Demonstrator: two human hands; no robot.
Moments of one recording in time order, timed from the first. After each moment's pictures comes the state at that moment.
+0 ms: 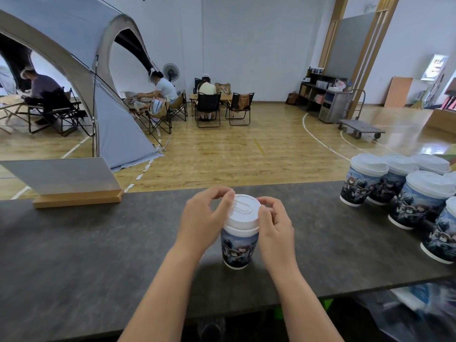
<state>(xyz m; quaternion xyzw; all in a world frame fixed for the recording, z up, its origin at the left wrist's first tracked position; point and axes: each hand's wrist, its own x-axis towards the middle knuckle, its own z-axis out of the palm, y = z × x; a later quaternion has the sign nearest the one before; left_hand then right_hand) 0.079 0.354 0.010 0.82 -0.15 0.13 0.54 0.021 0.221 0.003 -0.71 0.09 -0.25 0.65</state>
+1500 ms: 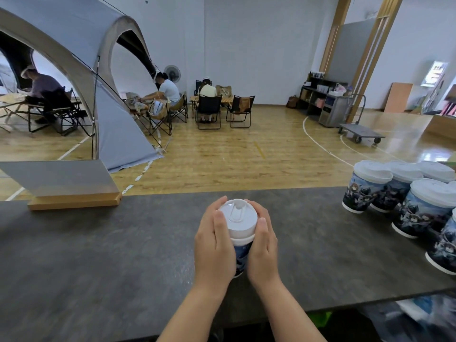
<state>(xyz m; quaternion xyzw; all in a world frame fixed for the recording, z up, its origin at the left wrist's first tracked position) 0.043 0.320 -0.015 0.68 -0.07 0.18 0.71 0.042 0.240 -0.030 -0.67 0.00 -0.30 0.68</state>
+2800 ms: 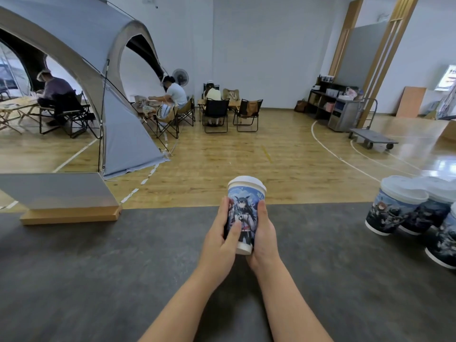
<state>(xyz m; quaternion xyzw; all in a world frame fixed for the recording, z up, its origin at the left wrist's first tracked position) 0.136 0.329 -0.045 0.69 -0.13 0.02 0.71 0.148 0.231 -0.030 -0.39 0.10 -0.09 0.91</state>
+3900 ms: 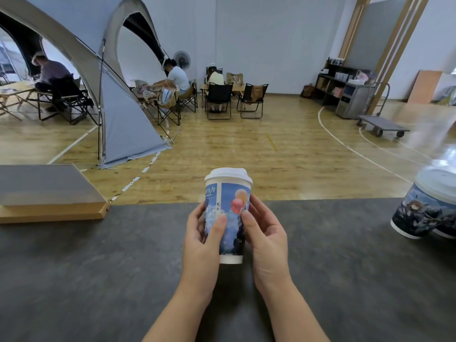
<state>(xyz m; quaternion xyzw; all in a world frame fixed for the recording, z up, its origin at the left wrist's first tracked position) 0.147 0.338 -0.046 0.57 0.00 0.06 0.82 0.149 0.236 -0.045 -0.49 0.03 -0.13 0.86</state>
